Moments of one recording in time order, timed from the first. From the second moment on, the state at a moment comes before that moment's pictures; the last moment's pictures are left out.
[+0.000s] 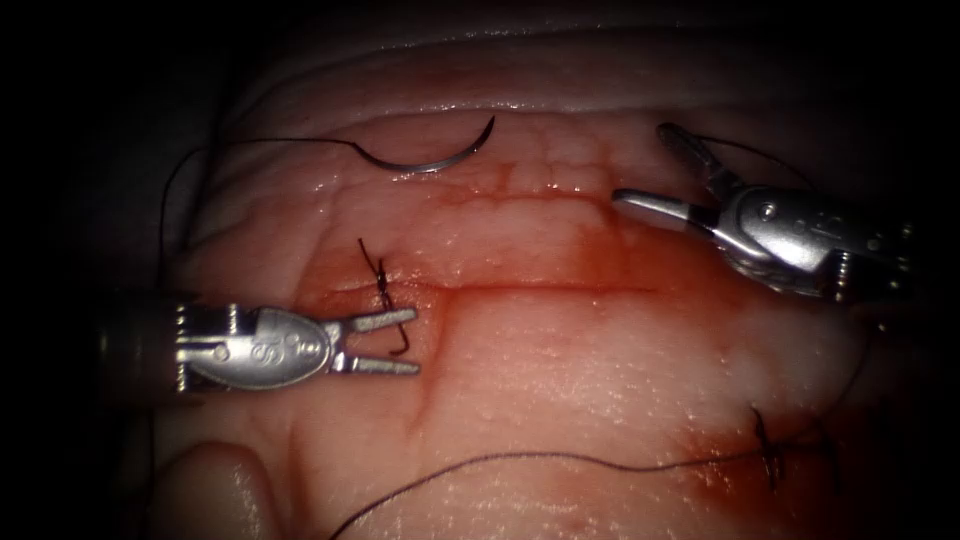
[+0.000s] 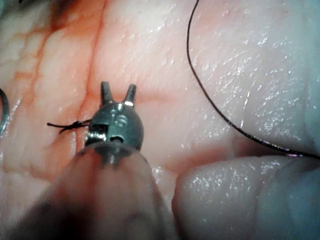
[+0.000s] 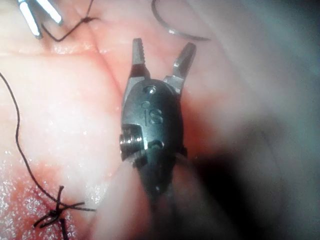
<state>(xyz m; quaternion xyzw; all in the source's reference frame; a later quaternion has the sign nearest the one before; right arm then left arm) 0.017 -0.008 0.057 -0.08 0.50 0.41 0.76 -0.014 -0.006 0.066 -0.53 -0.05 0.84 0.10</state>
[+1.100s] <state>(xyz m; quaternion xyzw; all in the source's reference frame) 0.028 -0.015 0.061 -0.02 0.49 0.26 0.83 -0.009 -0.002 0.063 -0.55 -0.06 0.83 0.12</state>
